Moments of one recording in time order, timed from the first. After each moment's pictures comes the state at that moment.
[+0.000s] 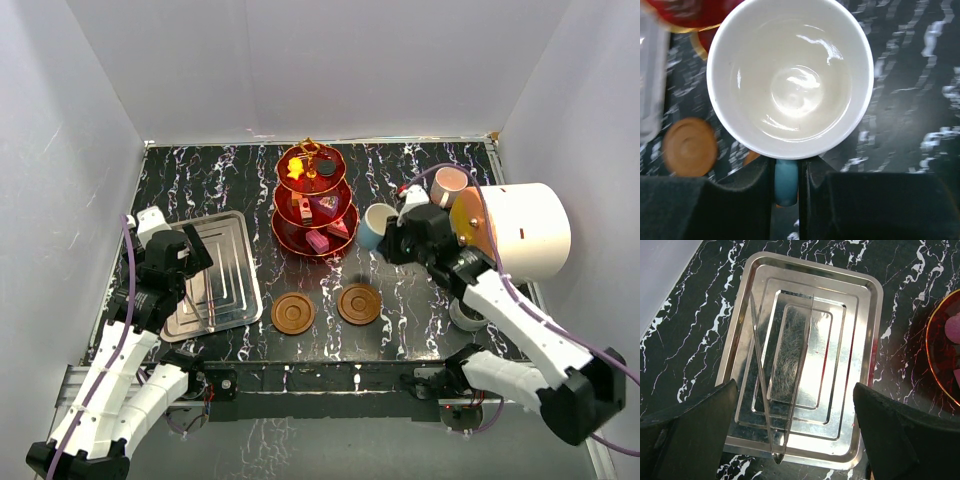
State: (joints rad) left arm -0.30 0.70 0.82 -0.79 -0.57 -0.48; right arm 0.46 1.08 0.86 -0.42 0.02 0.27
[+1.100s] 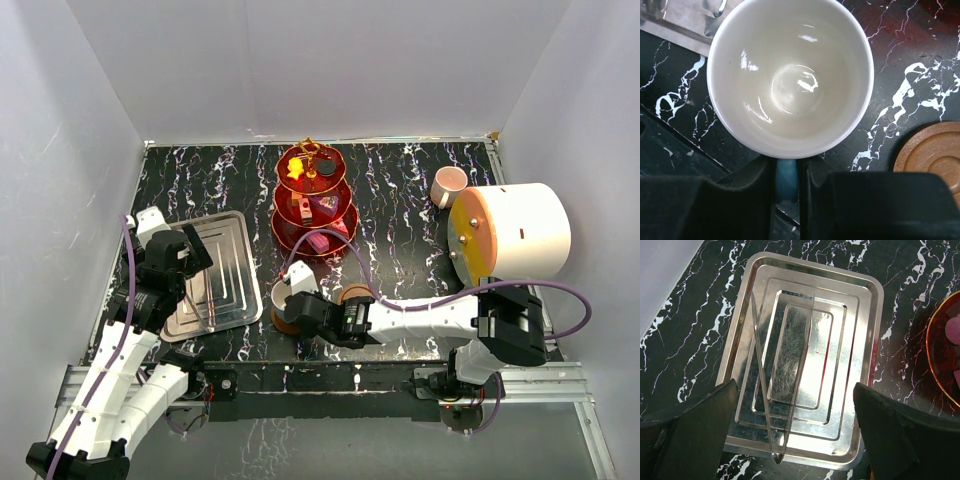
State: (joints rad) left arm -0.30 0.70 0.82 -0.79 -0.57 -0.49; right arm 1.34 1.54 0.94 -0.24 0.44 0.57
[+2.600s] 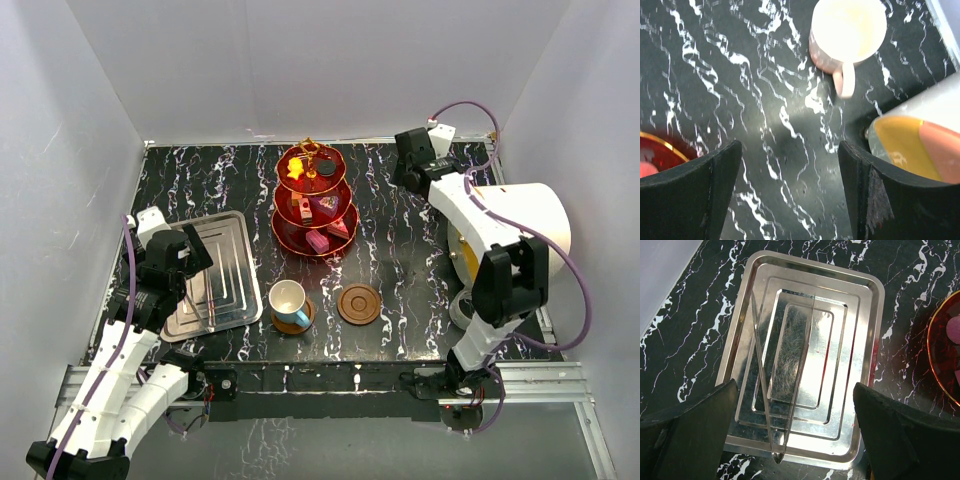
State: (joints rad) left arm -0.30 0.70 0.82 -0.80 -0.57 -0.49; right arm 0.31 1.67 1.48 -0.66 0.54 0.52
